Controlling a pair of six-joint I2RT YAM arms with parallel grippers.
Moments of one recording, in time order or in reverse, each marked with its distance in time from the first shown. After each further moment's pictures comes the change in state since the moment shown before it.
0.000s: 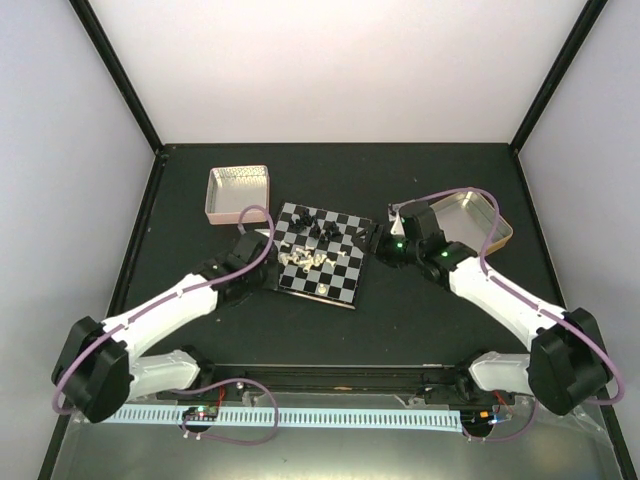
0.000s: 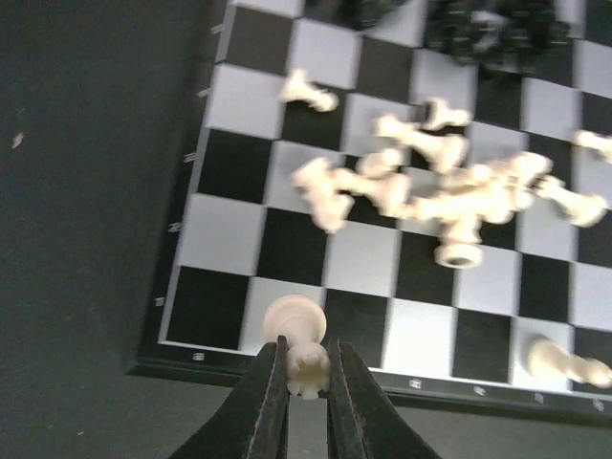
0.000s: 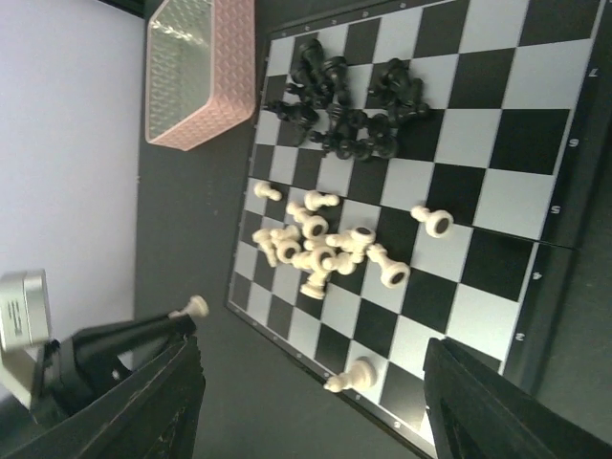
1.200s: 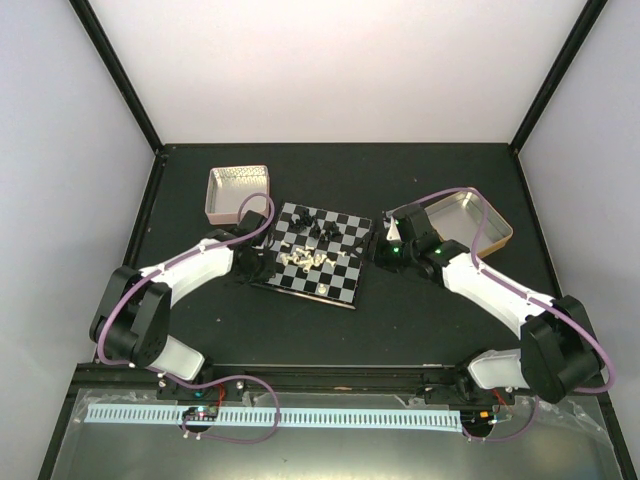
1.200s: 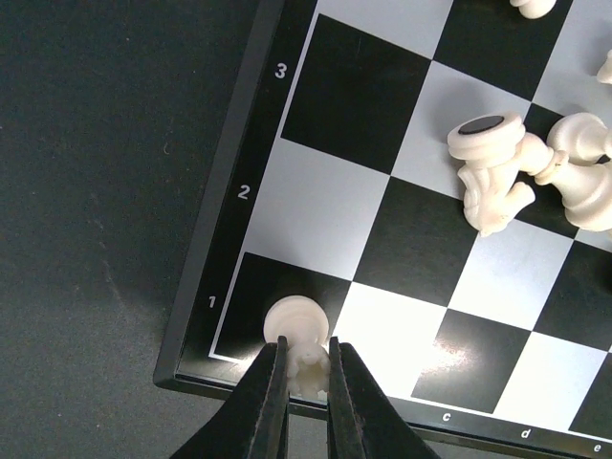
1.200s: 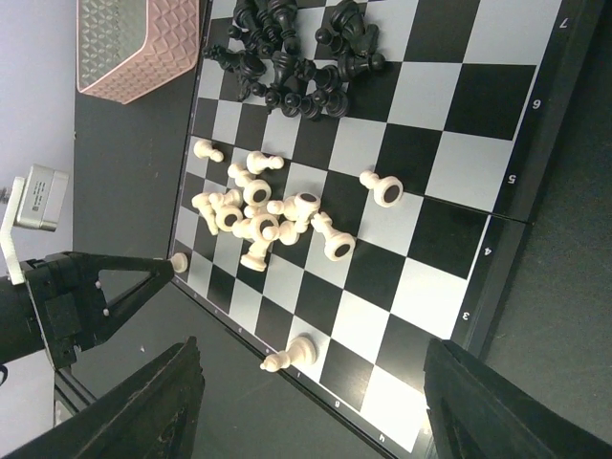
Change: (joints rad) left arm 0.233 0.346 0.174 -0.190 0.192 -0.018; right arm 0.000 0.072 0.001 -0.062 -0.003 -0.114
